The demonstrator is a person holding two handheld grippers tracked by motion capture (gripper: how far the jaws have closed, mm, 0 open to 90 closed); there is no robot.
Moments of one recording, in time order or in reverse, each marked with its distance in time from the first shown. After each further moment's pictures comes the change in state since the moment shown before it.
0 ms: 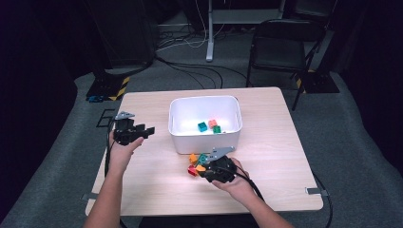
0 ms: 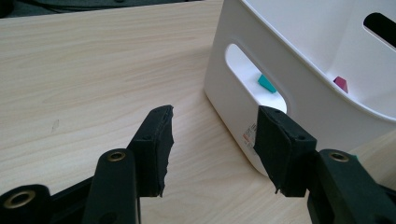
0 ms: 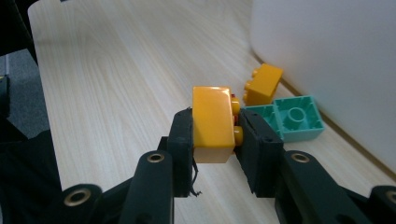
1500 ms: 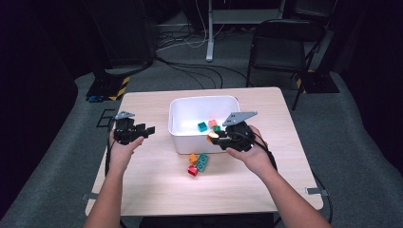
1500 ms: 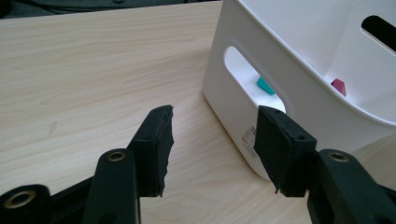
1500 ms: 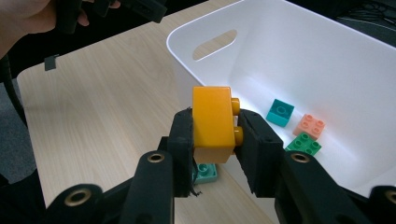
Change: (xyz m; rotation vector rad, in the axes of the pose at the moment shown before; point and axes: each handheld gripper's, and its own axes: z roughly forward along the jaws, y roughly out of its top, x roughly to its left) left arm 0.000 0.001 0.001 -0.004 -0.007 -0.001; right arm -0.041 0.075 -0.088 -0.098 -0.110 -0.004
